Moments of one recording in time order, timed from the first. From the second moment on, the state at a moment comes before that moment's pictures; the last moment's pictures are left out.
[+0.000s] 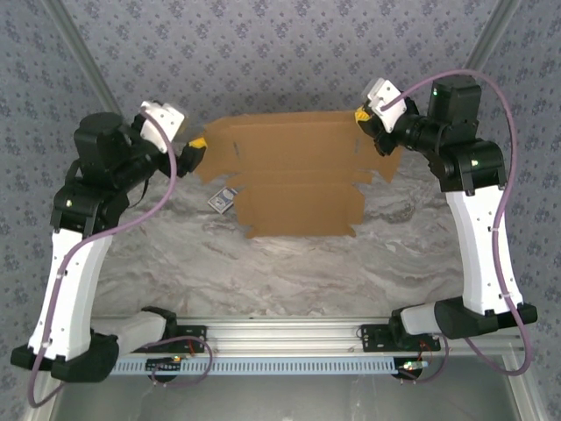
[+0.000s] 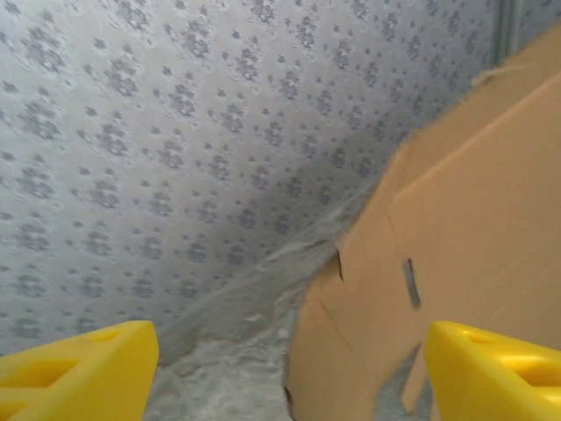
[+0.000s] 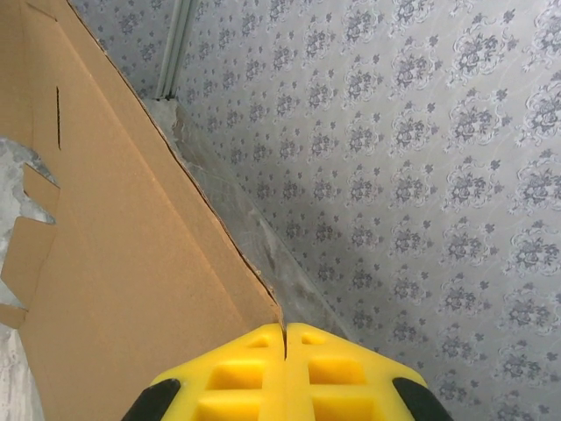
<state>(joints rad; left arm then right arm) -0.25 1.09 1.60 -0.78 0.24 0.34 0.19 1.36 1.94 -0.92 -0.49 -0.66</state>
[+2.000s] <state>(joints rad) -0.09 1.34 1.67 -0.81 0.79 0.41 0.30 1.50 2.17 -1.17 -0.64 -0.73</state>
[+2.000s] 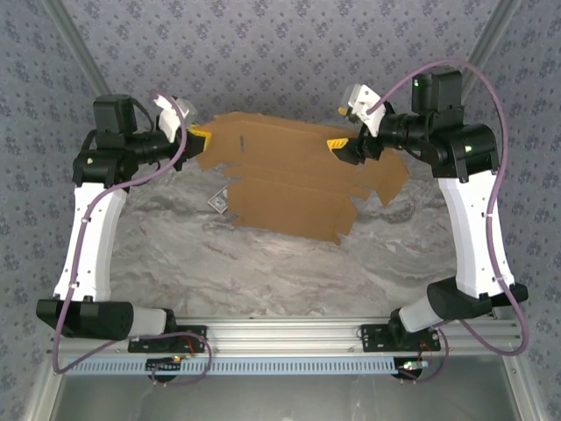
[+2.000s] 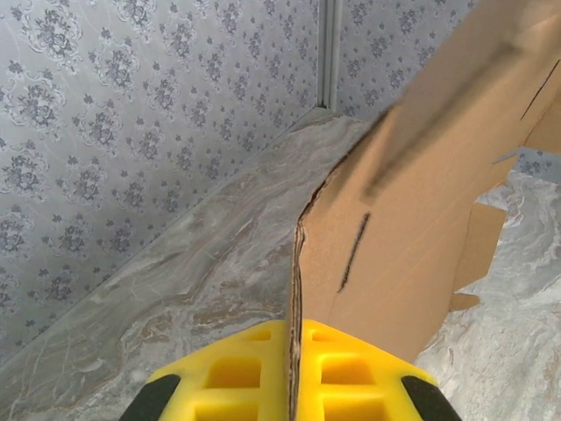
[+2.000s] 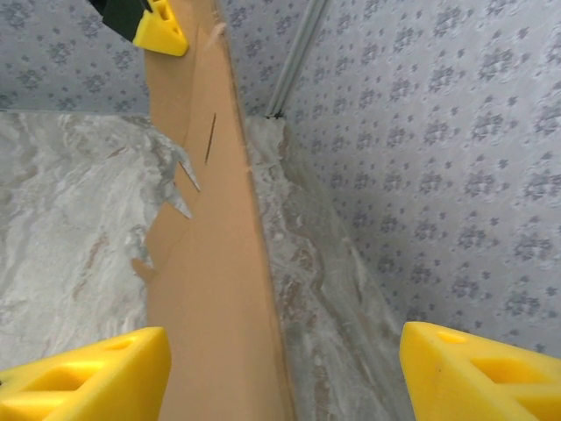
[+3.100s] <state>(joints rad) -0.13 1.37 1.74 -0.86 0.74 0.44 0.35 1.60 2.31 -1.31 -0.53 -0.80</state>
